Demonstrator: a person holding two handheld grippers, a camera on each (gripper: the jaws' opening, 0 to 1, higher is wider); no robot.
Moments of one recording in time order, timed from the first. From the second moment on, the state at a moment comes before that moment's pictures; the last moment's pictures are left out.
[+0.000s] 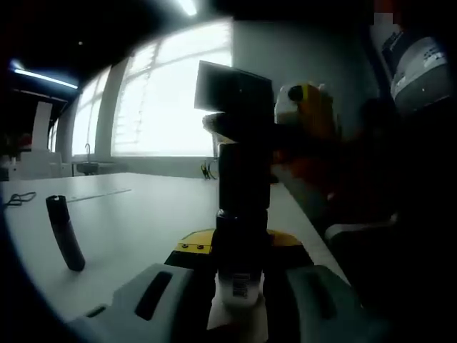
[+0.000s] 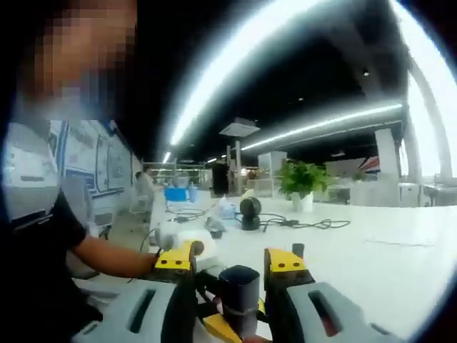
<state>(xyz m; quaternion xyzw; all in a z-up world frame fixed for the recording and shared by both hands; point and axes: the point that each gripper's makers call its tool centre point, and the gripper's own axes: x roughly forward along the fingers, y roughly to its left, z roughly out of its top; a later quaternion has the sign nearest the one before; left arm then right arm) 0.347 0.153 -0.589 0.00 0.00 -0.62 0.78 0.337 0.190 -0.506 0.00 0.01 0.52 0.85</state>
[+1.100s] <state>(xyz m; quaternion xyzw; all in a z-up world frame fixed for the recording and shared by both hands) 0.352 0.155 -0.589 -0.01 0.00 -0.62 0.78 0.336 0.211 -0.530 -0.08 0.06 0.73 0.67</state>
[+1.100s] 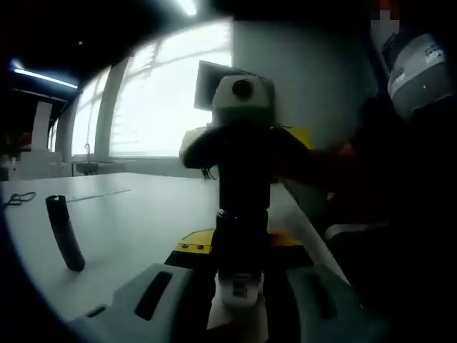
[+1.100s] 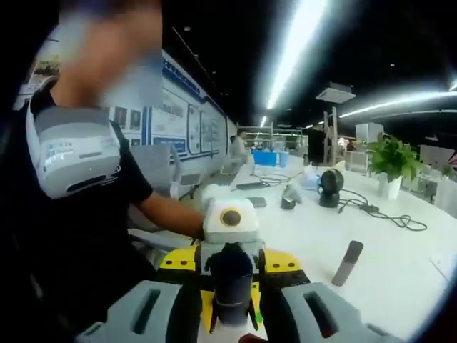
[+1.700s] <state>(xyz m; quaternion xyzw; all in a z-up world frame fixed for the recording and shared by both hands) 0.351 0.155 -0.589 -0.01 0.00 -0.62 0.78 0.337 0.208 -0.533 -0.08 0.07 0.71 0.69</state>
